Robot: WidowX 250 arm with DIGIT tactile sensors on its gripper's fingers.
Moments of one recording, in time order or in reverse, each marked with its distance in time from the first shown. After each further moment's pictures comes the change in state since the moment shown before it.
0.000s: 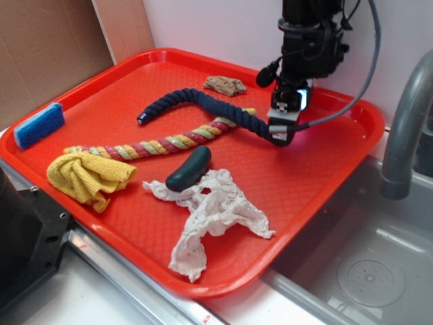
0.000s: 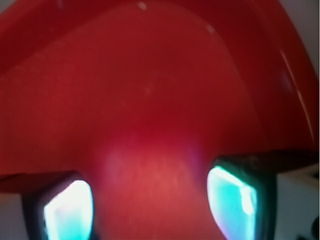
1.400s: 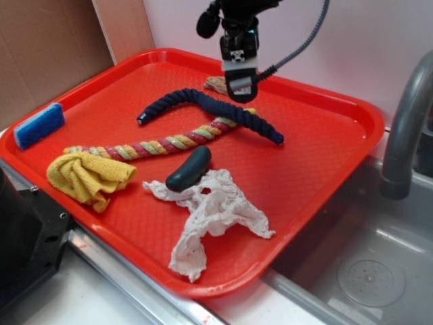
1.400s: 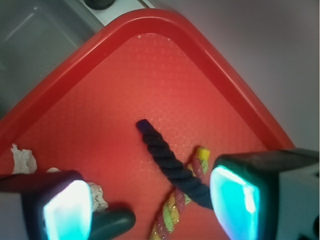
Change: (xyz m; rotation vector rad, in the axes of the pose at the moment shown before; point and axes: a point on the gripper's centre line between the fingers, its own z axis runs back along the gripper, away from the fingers) arm -0.033 -0.050 0.074 0.108 -0.092 0.227
